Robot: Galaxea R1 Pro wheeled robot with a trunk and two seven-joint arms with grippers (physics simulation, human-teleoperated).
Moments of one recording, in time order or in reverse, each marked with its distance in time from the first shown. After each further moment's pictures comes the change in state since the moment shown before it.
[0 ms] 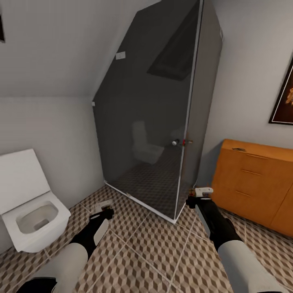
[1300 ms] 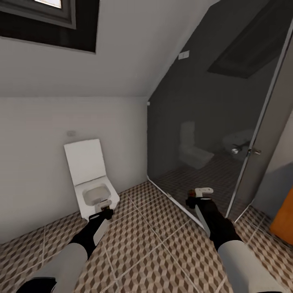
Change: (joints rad) left arm 0.000 0.003 0.001 0.003 0.001 -0.005 0.000; right arm 0.000 0.000 0.001 0.003 -0.001 0.000 0.000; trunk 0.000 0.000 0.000
